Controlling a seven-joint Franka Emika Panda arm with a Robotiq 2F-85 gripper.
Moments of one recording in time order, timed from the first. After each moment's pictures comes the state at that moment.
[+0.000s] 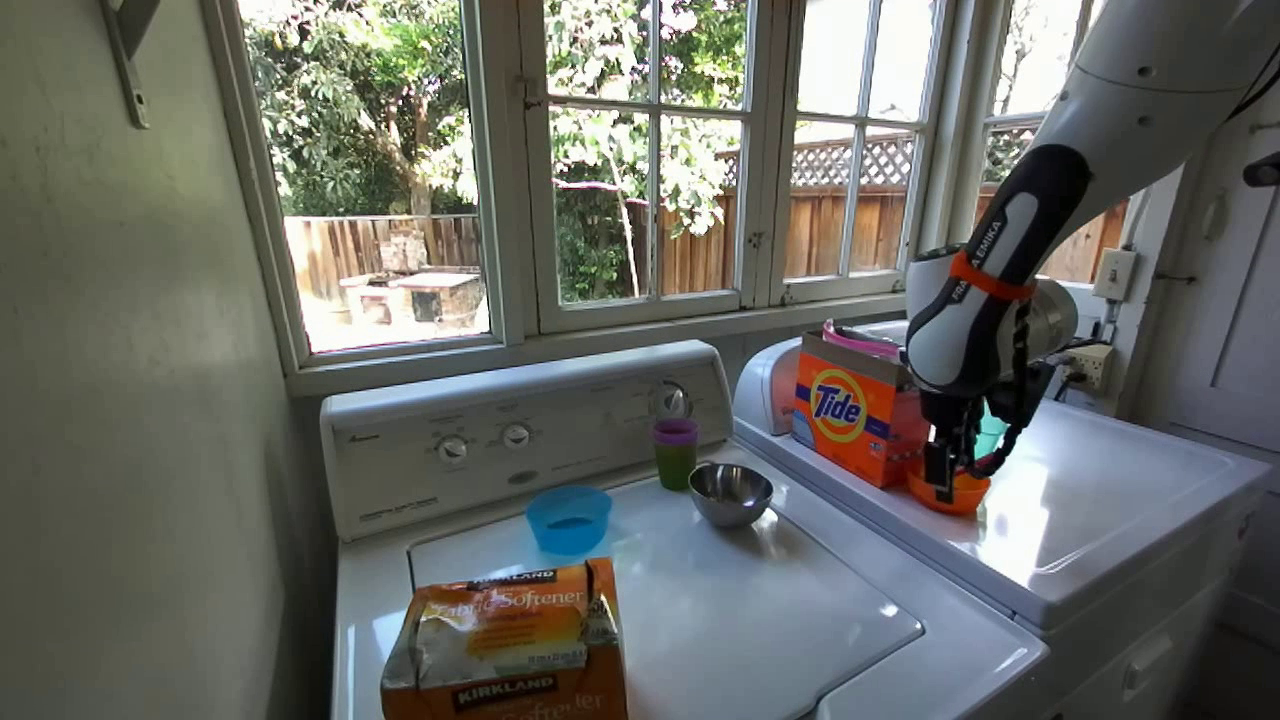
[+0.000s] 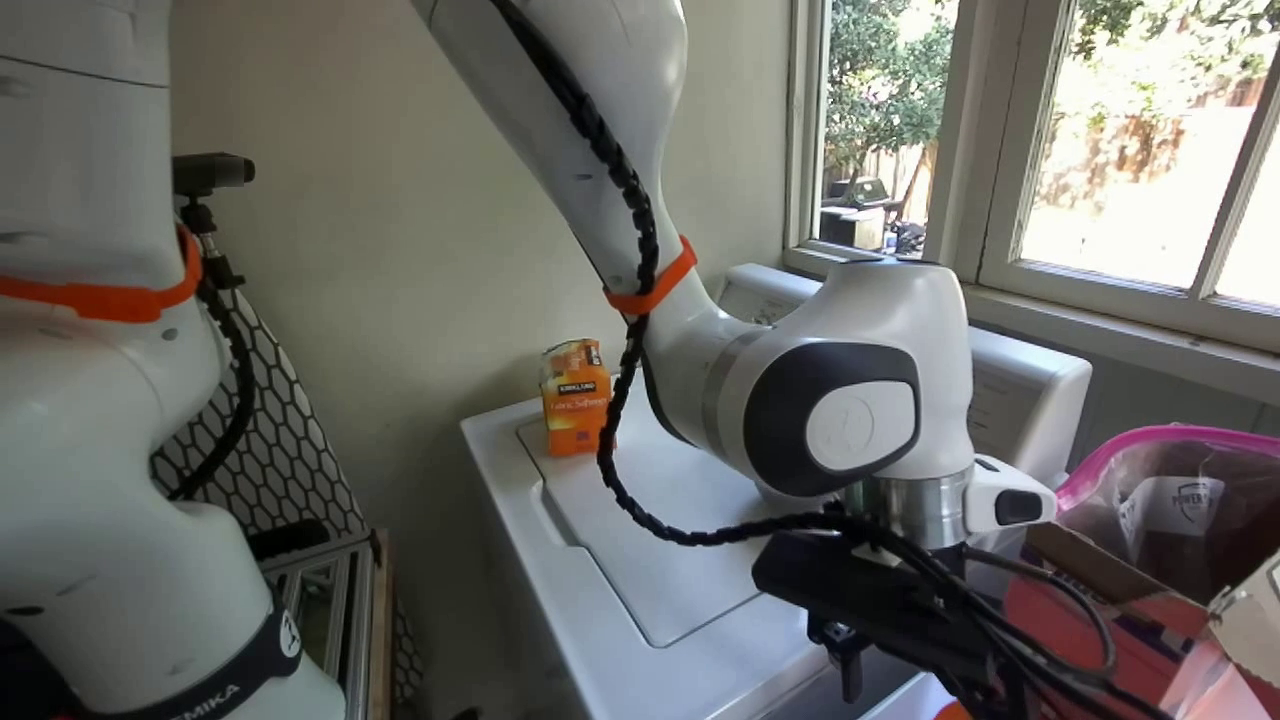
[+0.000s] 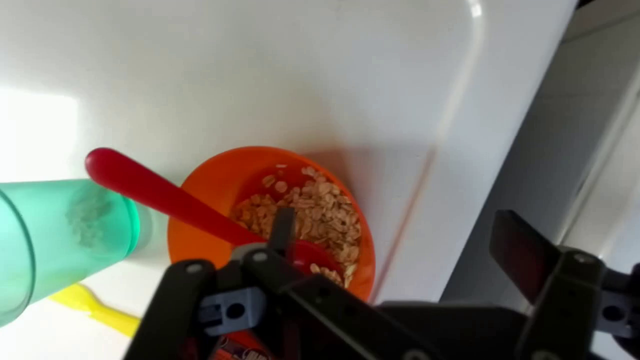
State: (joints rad) arm -0.20 0.33 -0.21 -2.32 -0.44 2.69 -0.41
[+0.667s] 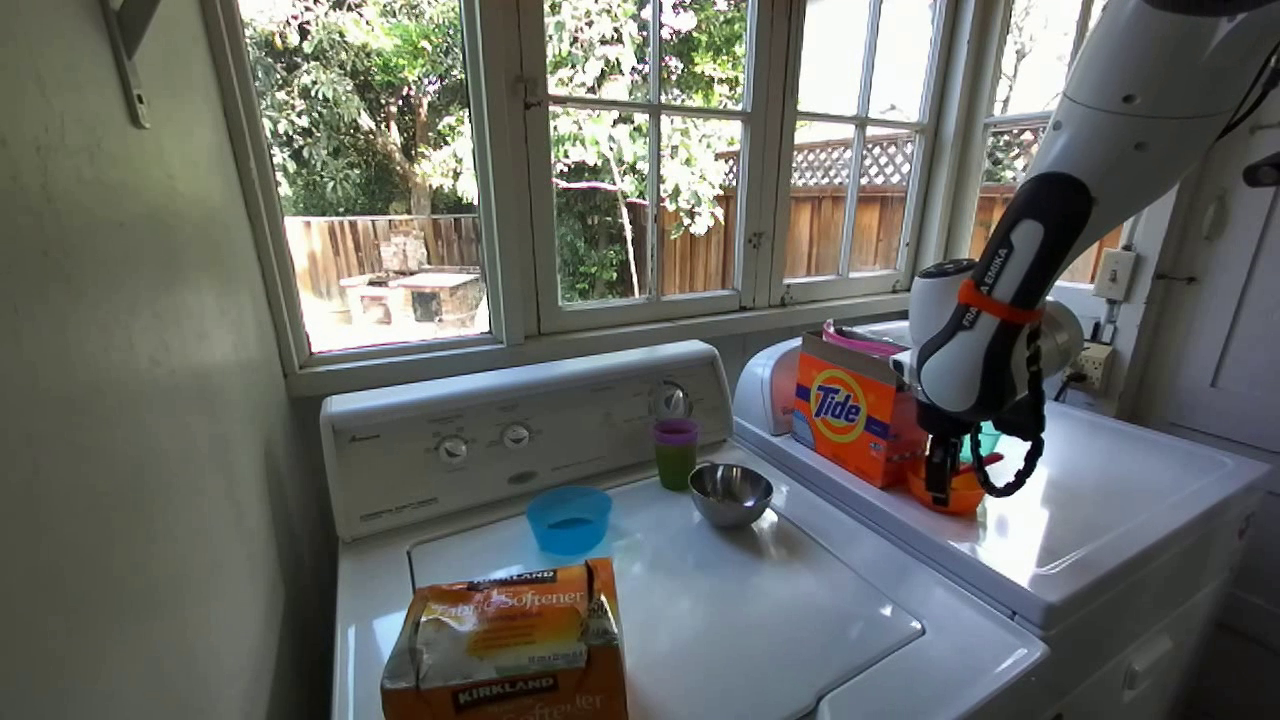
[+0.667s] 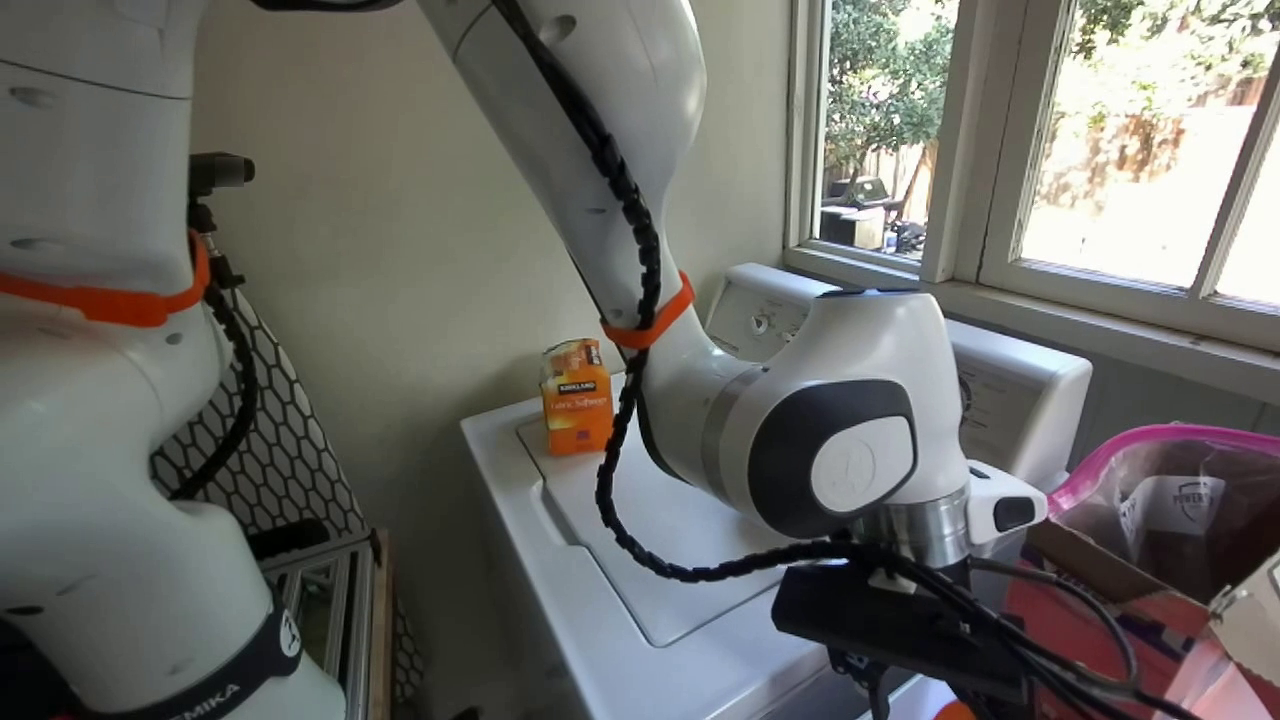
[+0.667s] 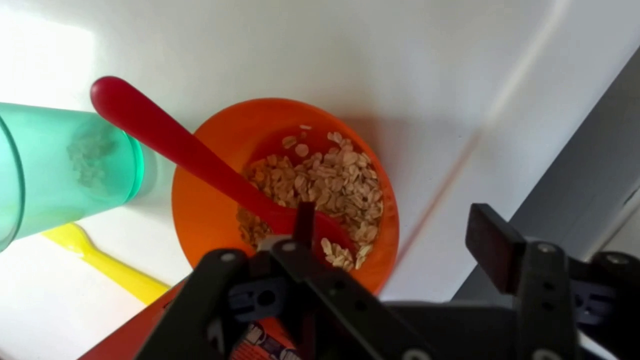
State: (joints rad) arm -0.20 0.38 -0.23 -2.32 -0.51 2.83 -0.47
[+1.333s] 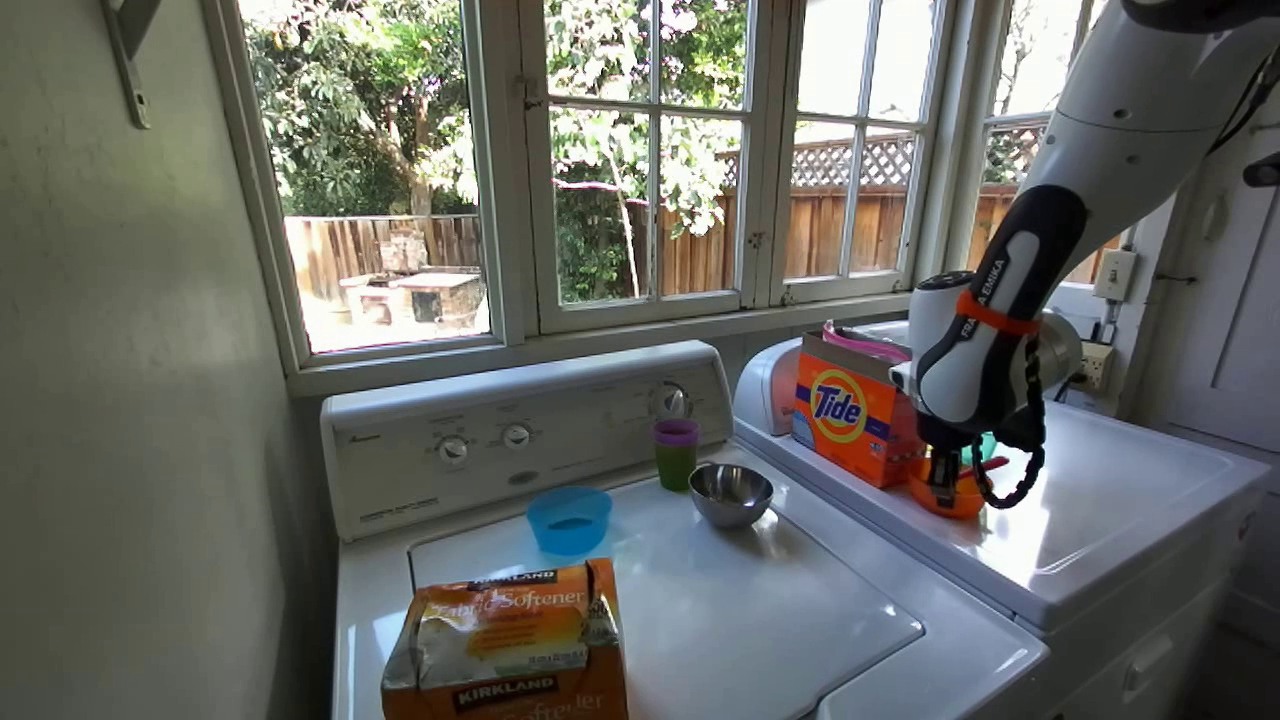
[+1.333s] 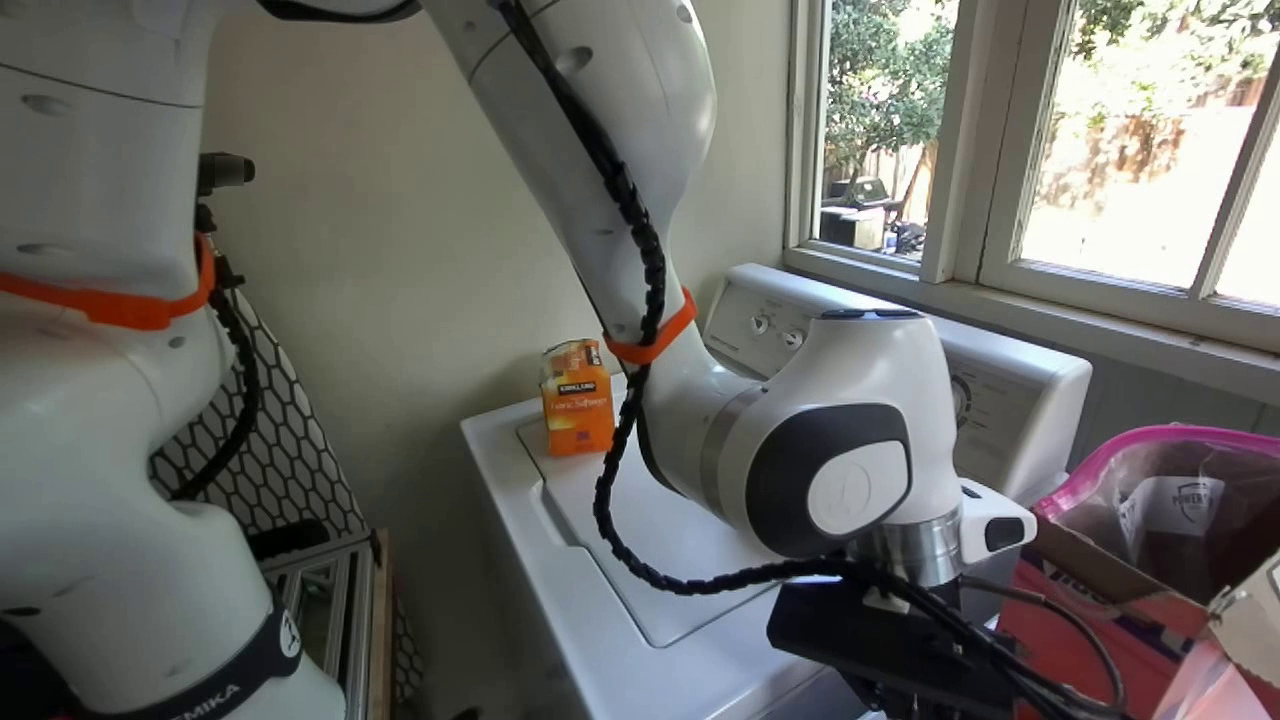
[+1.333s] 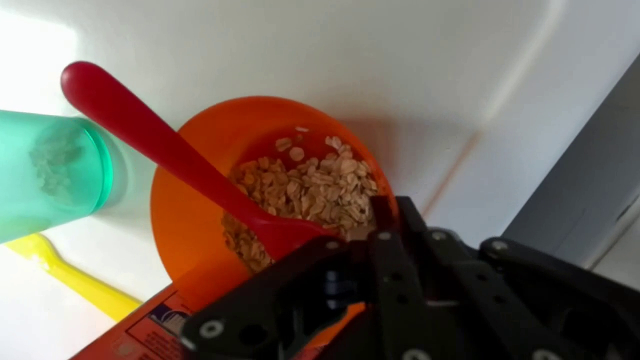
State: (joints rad) arm -0.22 0.41 -0.21 -2.31 -0.51 2.84 -0.48
